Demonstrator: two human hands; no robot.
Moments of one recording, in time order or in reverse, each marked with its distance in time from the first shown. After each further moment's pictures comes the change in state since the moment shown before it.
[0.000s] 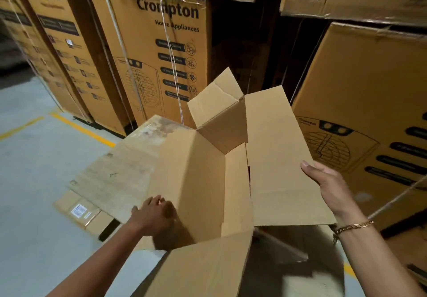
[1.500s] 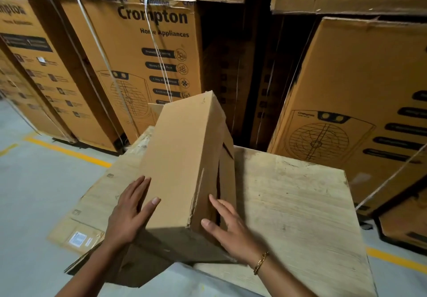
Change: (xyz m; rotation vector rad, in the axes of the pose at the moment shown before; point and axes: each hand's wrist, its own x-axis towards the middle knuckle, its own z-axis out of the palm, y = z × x) left_hand 0.018 -0.123 -0.037 -0.512 0.607 0.263; right_hand -0.052 0.103 0.236 -0.459 -0.407 -0.007
